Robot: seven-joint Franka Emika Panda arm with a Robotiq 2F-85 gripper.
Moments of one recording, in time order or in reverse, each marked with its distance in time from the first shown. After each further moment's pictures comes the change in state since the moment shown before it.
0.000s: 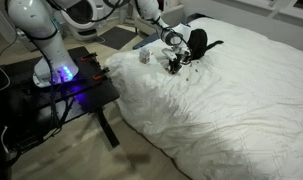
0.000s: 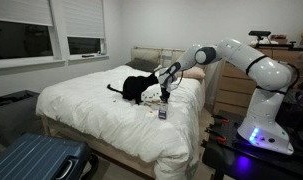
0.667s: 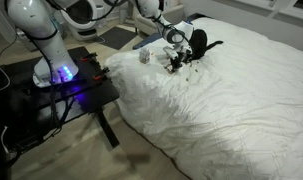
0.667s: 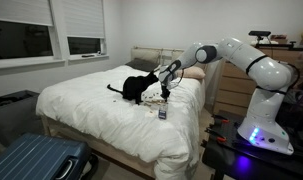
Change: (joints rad) arm -0.011 -0.024 0.000 0.004 0.003 -0.038 0.000
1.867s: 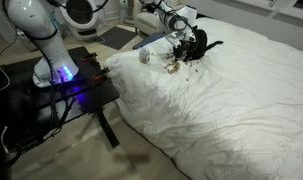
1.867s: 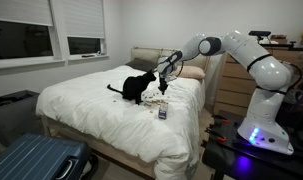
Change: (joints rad) arm -0.006 -0.143 0.045 -0.058 0.005 -0.027 0.000
